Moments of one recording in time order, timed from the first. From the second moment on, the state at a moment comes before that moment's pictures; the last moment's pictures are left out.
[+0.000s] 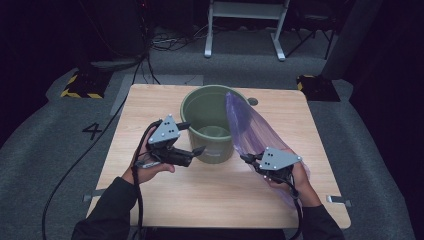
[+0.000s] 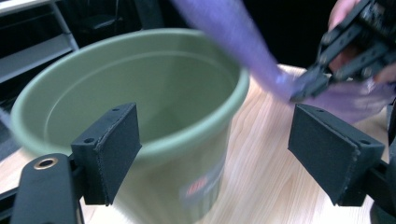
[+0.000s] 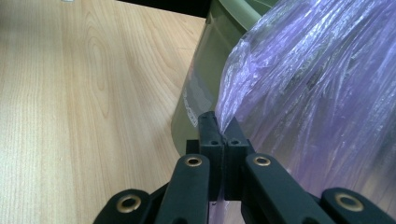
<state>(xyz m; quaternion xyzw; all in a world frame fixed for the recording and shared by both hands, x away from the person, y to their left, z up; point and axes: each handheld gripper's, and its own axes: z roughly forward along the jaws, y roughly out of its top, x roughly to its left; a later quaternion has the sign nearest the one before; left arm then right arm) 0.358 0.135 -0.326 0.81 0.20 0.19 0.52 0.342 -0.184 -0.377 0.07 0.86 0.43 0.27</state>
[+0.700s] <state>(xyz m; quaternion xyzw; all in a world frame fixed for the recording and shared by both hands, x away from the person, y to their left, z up) 0.405 0.072 -0.307 0.81 0.23 0.19 0.50 0.342 -0.176 -0.375 0.06 0.86 0.42 0.27</state>
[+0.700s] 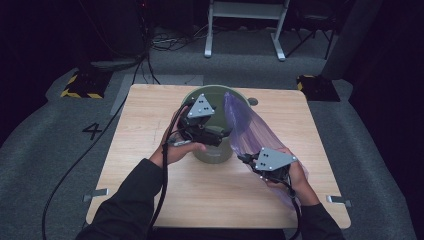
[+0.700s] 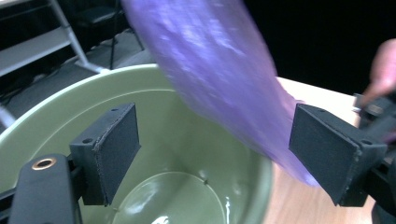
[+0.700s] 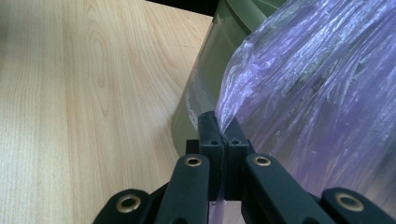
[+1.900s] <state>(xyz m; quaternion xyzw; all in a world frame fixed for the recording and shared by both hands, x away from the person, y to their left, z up) 0.439 0.064 -0.309 0.86 0.24 0.22 0.39 0.366 -0.199 -0.379 0.22 0.83 0.36 0.35</state>
